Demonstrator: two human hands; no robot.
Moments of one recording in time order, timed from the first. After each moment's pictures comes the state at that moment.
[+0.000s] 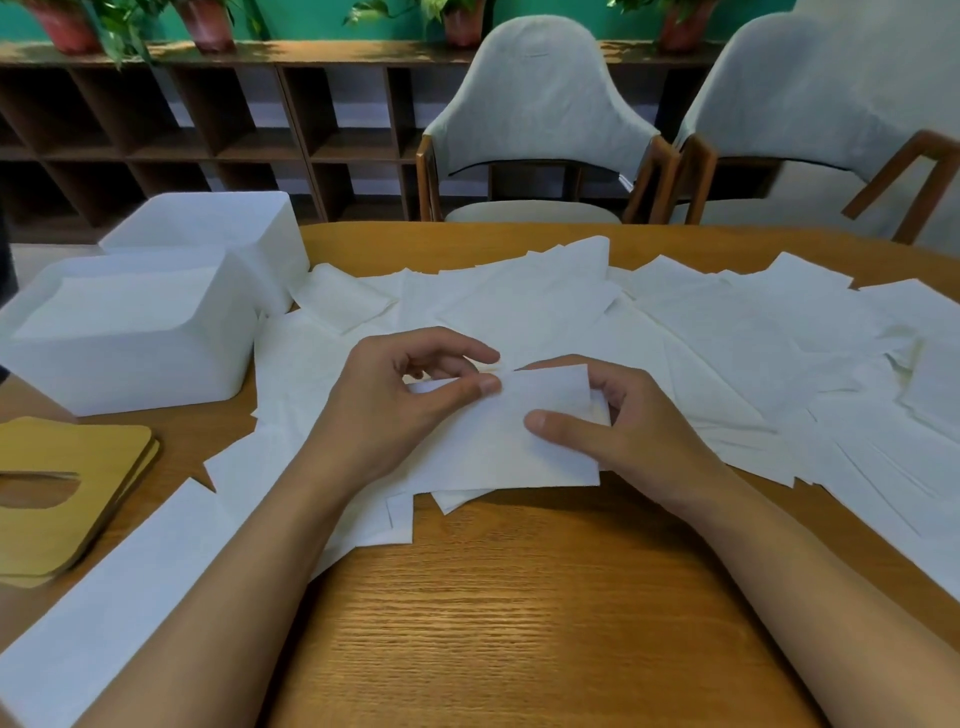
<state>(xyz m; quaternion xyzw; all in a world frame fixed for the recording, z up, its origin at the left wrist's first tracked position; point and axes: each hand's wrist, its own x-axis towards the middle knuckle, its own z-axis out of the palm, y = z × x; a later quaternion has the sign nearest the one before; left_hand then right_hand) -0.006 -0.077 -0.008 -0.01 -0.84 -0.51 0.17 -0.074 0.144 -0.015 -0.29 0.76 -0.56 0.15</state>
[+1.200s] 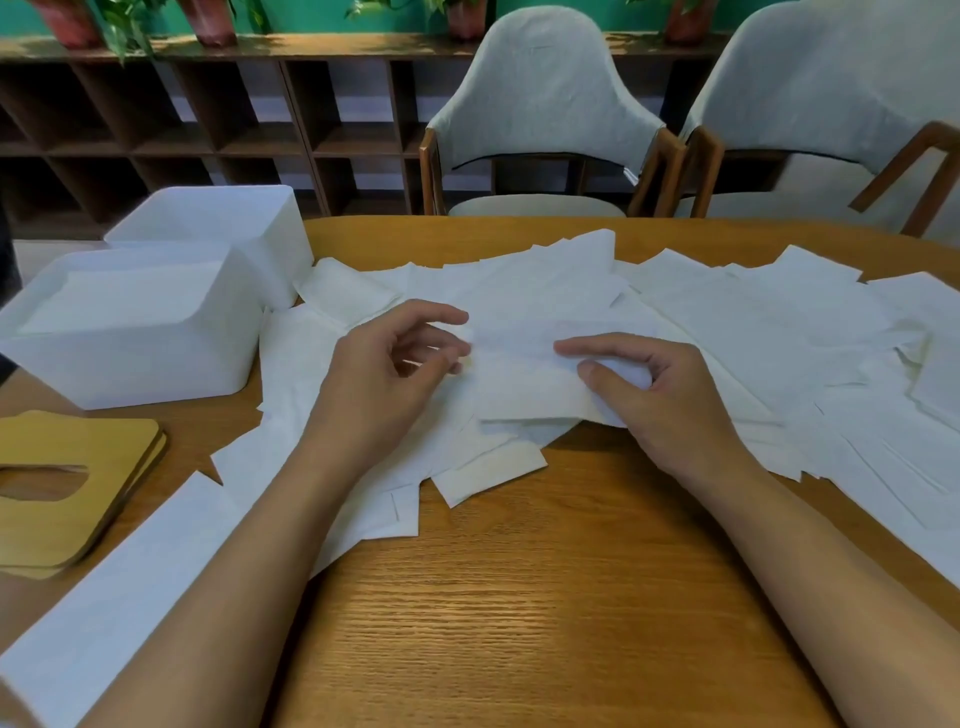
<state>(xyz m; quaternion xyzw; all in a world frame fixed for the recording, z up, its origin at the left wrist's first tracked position) -0.010 -0.089 -0.015 0.03 -0.85 -0.49 0.21 -0.092 0.152 -0.020 -0.24 0.81 -0.54 0.01</state>
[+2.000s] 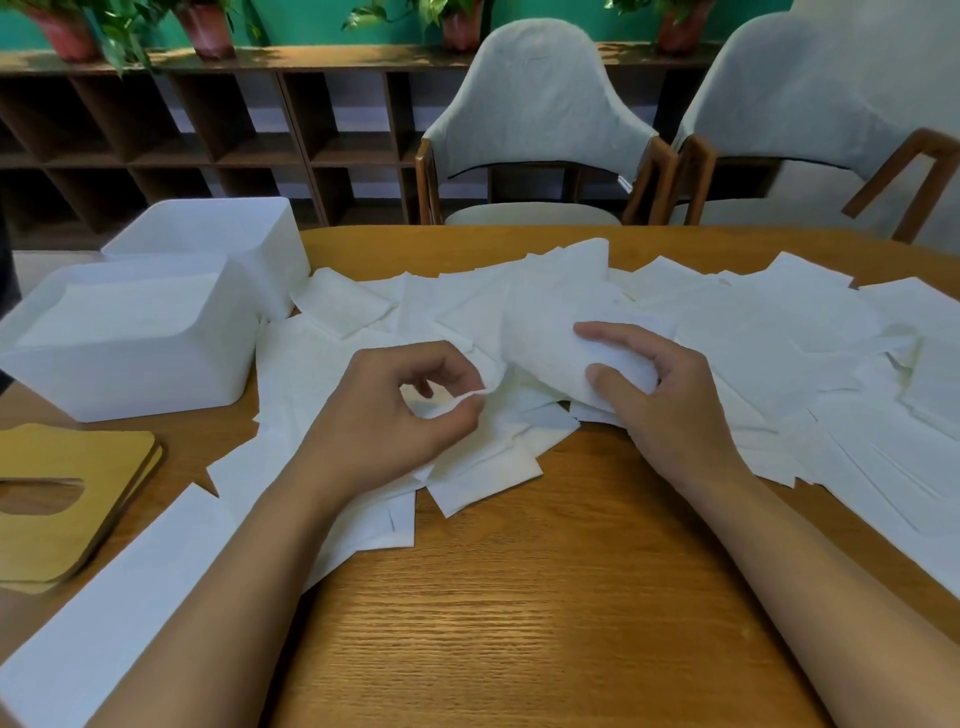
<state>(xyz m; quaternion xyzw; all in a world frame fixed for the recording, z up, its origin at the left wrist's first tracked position) 0.000 -0.081 -0.007 -0.04 -0.89 -0.42 0.17 -0.095 0.152 -0.024 -0.20 0.82 -0.54 -0.05</state>
